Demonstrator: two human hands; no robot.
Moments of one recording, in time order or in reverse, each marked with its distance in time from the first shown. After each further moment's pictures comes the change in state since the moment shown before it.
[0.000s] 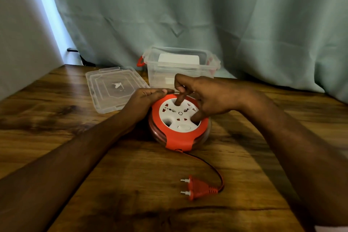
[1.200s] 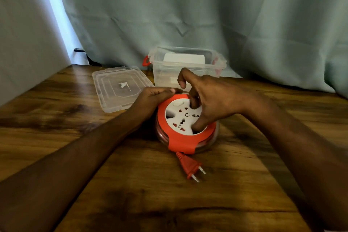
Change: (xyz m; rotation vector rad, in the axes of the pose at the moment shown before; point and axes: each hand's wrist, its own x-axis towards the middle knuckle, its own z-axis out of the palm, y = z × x) left_hand 0.001 -0.001 0.000 -0.024 -0.071 0.071; right_hand -0.003 -0.013 0.004 -0.104 0.056 0.023
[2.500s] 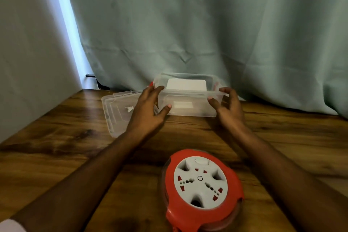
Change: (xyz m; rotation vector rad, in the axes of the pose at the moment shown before) left_hand 0.030 0.002 -0.026 0.754 0.325 0.252; right_hand 0.028 0.065 0.052 0.922 0.908 0.542
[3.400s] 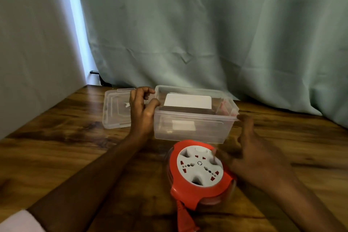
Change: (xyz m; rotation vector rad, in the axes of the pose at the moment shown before) left_hand -0.041 0.025 -0.018 -0.641 0.302 -0.143; right_hand -0.156 -0.068 -0.073 -0.932 -0.287 -0.051
